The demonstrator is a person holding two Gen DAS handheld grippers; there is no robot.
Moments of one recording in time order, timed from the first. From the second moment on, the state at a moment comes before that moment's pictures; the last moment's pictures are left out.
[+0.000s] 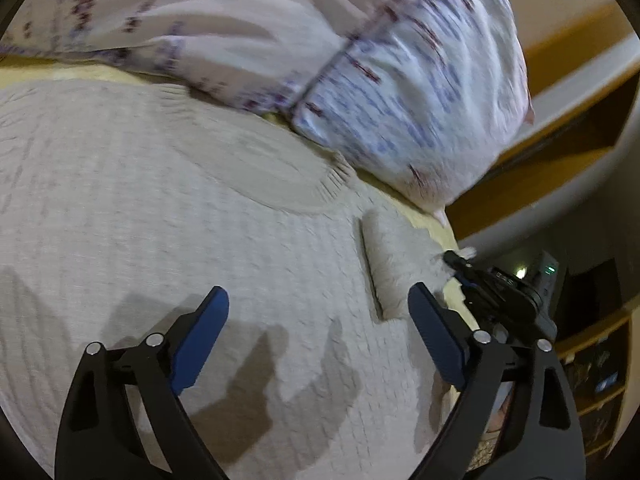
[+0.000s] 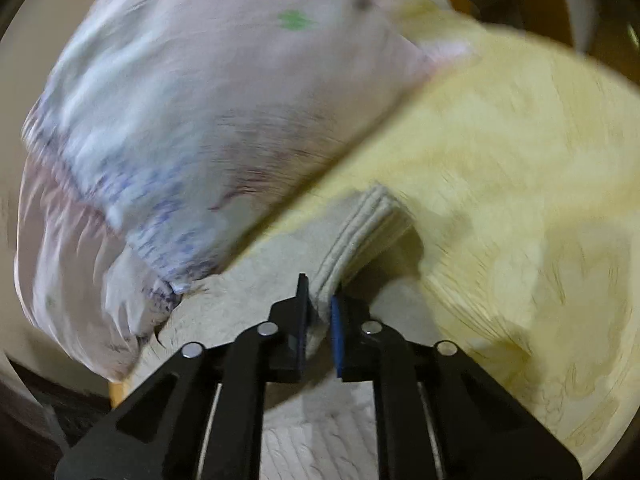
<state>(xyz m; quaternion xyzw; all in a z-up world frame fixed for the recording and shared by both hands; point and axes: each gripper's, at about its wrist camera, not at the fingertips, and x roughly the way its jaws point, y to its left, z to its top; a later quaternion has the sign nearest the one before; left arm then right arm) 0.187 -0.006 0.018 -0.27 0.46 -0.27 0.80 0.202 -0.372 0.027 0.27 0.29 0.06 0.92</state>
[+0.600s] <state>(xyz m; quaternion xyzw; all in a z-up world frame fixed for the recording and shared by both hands) 0.200 0.053 0.003 -0.37 0.45 -0.24 0.78 0.182 -0.248 0.008 0.14 0.40 0.28 0.86</state>
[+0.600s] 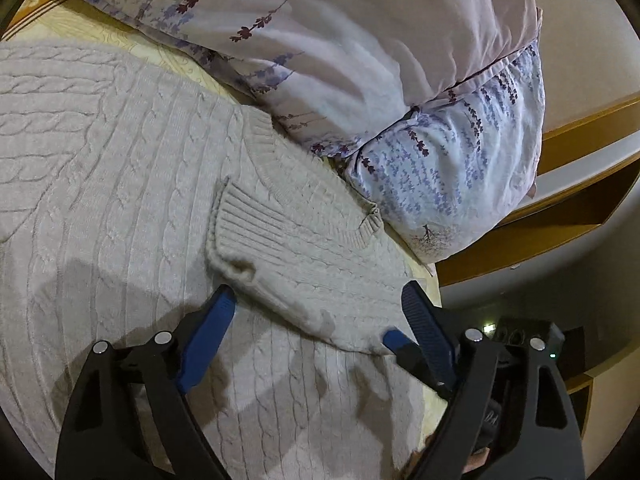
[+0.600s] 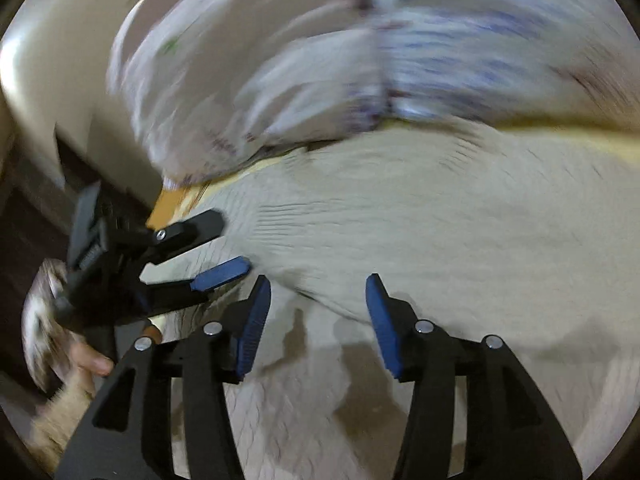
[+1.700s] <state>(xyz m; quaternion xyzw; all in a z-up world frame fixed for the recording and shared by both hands) 0.197 0.087 0.006 -0.29 0.46 -0.16 0.83 0.152 -0.355 -0.010 0.25 0.34 0.05 0.91</state>
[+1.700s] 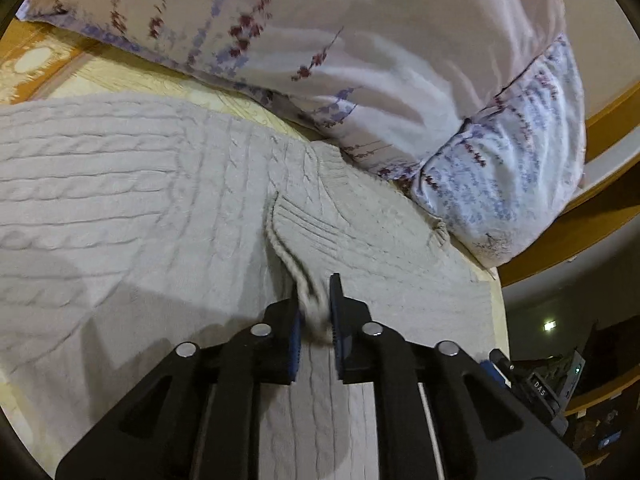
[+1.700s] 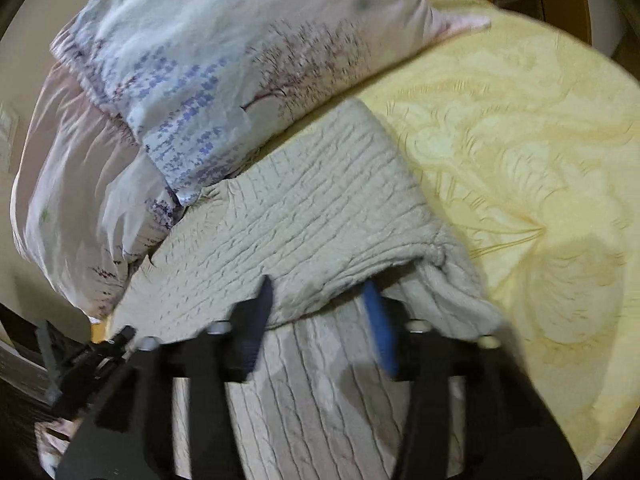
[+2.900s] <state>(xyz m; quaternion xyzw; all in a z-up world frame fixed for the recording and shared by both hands) 0.063 0.380 -0.024 -0.56 0.30 0.13 0.77 0.128 -0.283 0.001 0.15 0.33 0.13 0.92</state>
